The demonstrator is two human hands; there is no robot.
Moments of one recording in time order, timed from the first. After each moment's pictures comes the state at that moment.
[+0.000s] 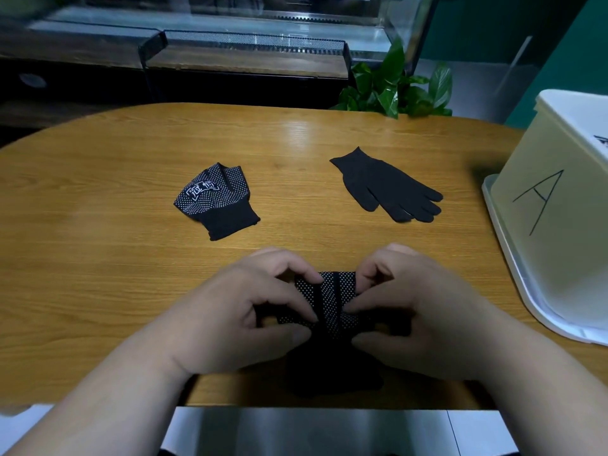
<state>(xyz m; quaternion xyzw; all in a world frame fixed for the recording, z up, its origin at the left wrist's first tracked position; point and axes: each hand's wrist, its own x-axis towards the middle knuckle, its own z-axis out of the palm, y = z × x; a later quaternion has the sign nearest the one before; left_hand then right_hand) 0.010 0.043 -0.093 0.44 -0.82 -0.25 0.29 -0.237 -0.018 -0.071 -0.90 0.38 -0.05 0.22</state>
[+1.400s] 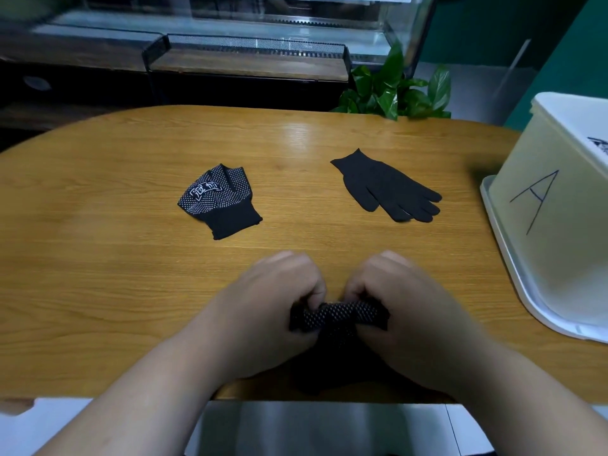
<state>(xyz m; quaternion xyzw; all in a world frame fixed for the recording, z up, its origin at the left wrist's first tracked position) -0.014 0.045 -0.094 0.47 -0.83 -0.14 0.25 -0.229 0.012 -0.080 -0.91 0.38 -0.14 0.12</state>
